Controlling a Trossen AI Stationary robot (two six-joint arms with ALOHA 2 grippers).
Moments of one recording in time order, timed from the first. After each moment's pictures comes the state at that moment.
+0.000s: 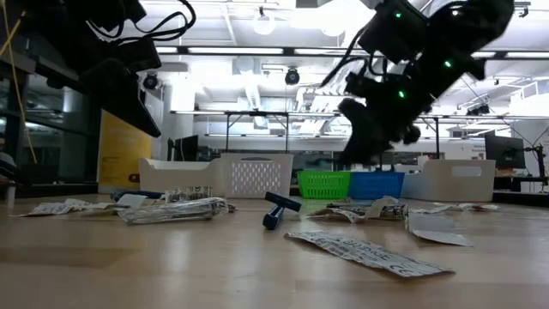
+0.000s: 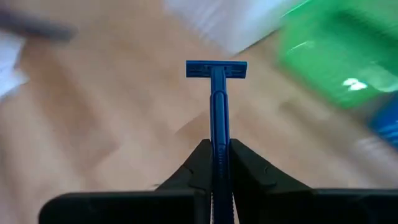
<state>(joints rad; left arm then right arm) 0.06 0.88 0.52 -0.40 -0.28 -0.14 0.02 1.52 0.66 0.05 0.58 0.55</state>
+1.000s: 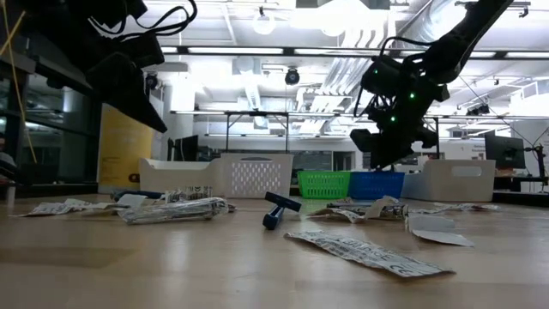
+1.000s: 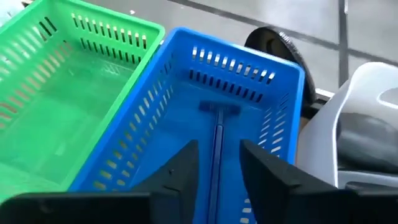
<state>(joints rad) 0.06 0.88 0.52 -0.35 -0.28 -0.14 -0.60 1.49 0.67 -0.01 0.53 0.44</state>
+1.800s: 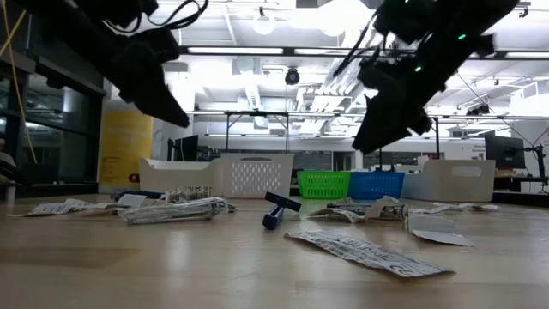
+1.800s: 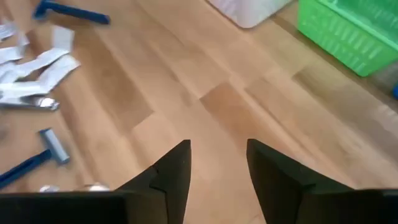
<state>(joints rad) 0.06 1.00 0.52 -0.11 -0.18 -0.13 0.01 1.35 0.67 -0.17 0.36 0.60</state>
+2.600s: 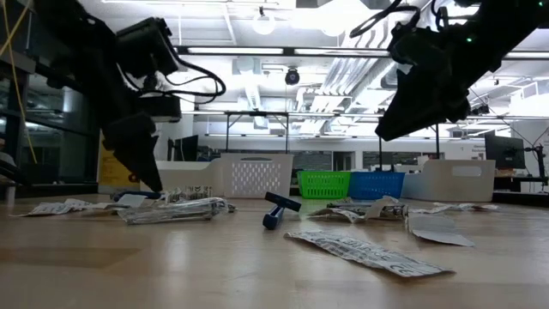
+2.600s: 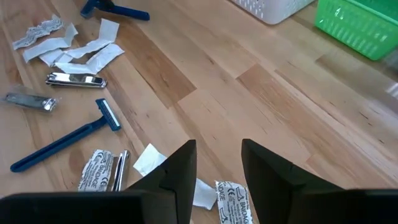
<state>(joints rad) 0.06 1.30 0.53 -0.24 -0.21 -0.37 0.34 1.35 0.67 -0.24 0.63 0.84</state>
